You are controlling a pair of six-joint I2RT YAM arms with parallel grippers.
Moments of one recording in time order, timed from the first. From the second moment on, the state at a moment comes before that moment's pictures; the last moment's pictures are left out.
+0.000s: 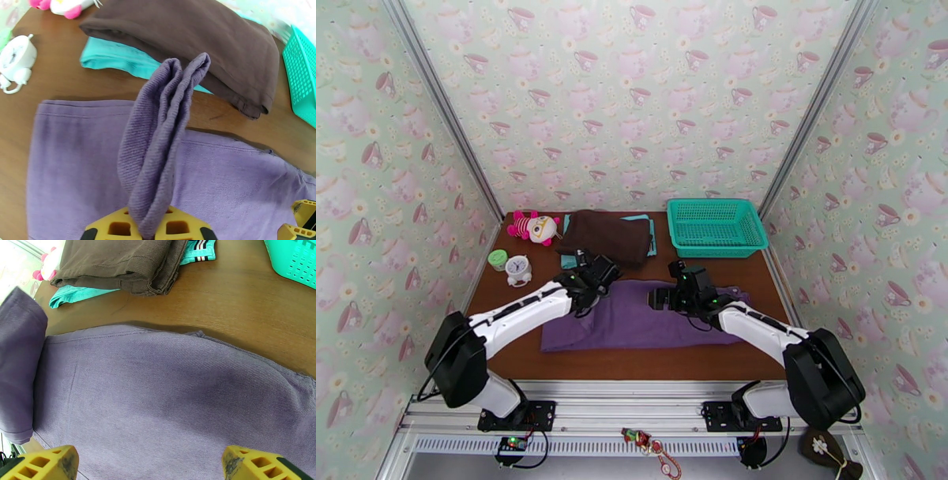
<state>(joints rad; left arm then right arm) -0.75 1.59 1.18 -0.68 -0.52 -0.93 0.47 1.39 0.72 -0.13 -0.22 0.38</state>
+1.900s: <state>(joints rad) -0.85 1.49 0.70 -0.07 0.03 -0.87 0.44 1.36 0.69 -0.12 -0.23 0.35</state>
